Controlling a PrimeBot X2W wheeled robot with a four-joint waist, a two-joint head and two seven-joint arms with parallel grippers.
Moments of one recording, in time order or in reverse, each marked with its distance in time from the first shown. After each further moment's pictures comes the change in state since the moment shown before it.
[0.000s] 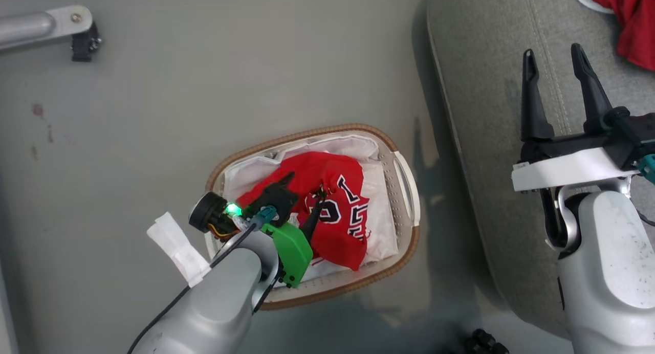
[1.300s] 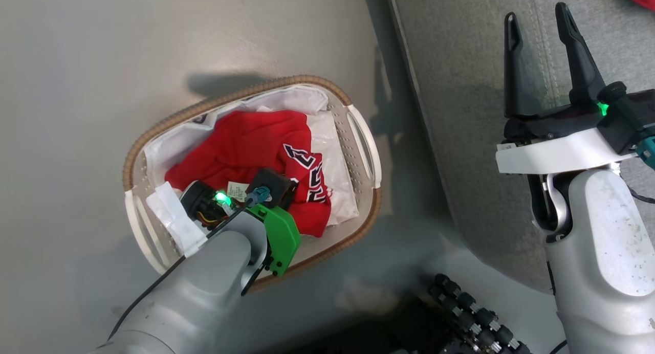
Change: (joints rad) left arm -0.171 0.012 -0.344 0.212 -0.315 -0.001 0.019; right arm -0.064 0.000 0.086 -0.079 0.050 0.000 0.000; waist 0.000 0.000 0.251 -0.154
